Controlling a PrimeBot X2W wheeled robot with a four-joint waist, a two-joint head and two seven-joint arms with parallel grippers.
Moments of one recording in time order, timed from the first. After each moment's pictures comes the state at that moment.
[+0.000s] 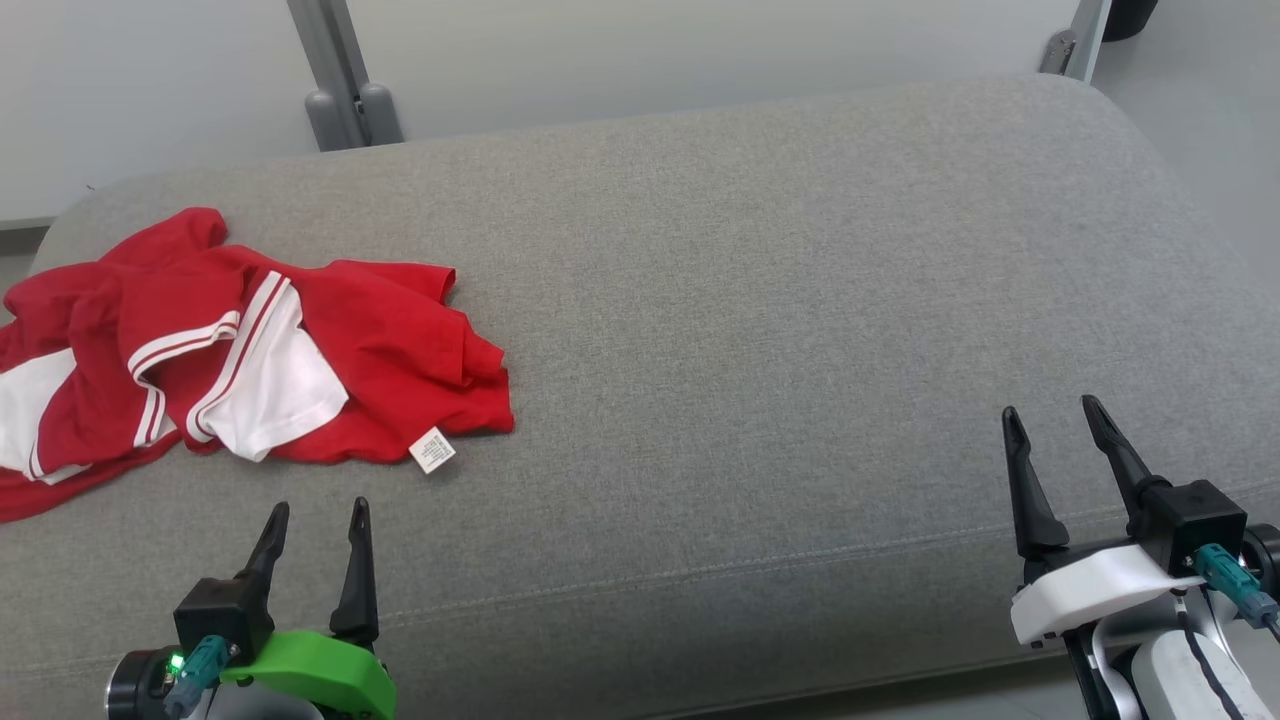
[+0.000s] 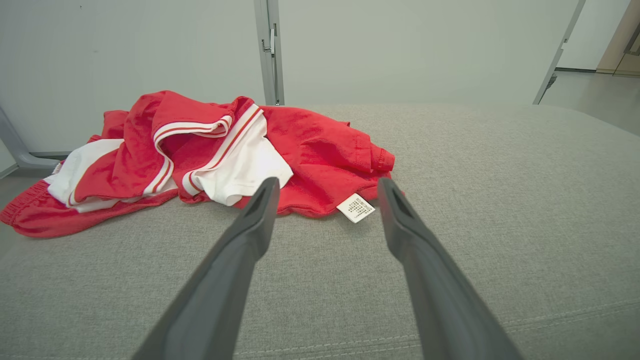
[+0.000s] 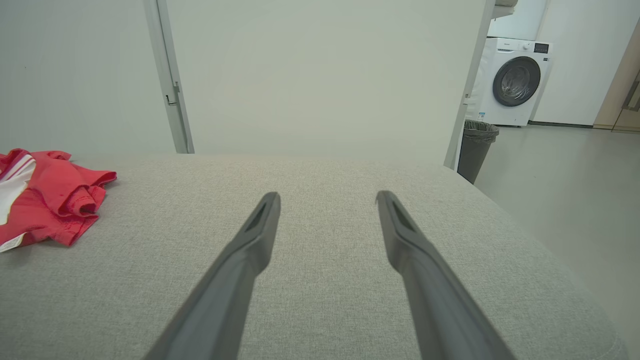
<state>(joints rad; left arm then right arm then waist) 0.01 0.05 -0.10 0.25 -0.23 -0.05 -0.25 0.05 -0.19 0.16 0.10 0.15 -0.06 -0.25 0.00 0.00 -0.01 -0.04</state>
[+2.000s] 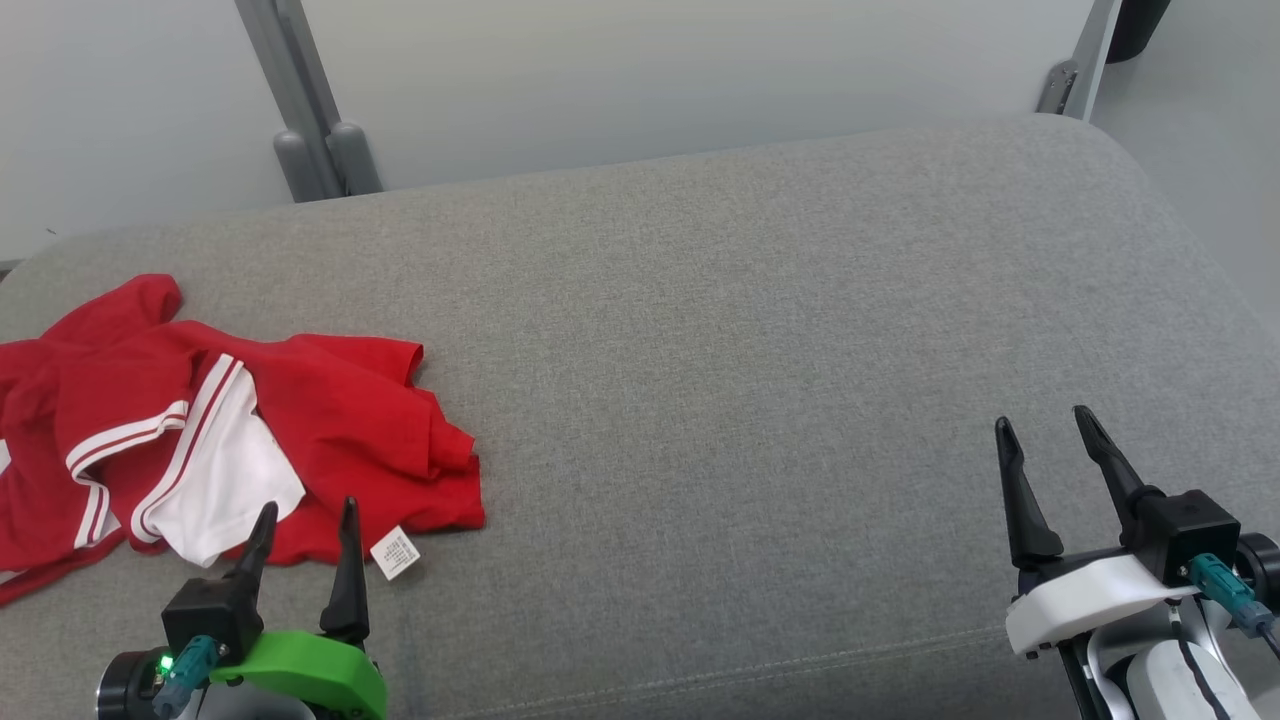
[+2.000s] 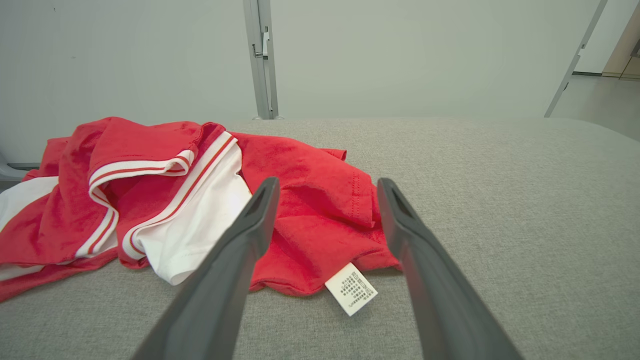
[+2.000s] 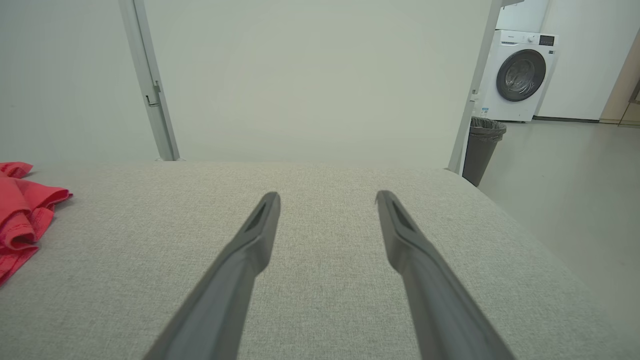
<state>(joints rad) 0.01 0.05 -0.07 0.25 -0.22 -0.06 -0.25 0.07 -0.15 0.13 0.11 0.12 -0.03 -0.25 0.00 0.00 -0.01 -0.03</state>
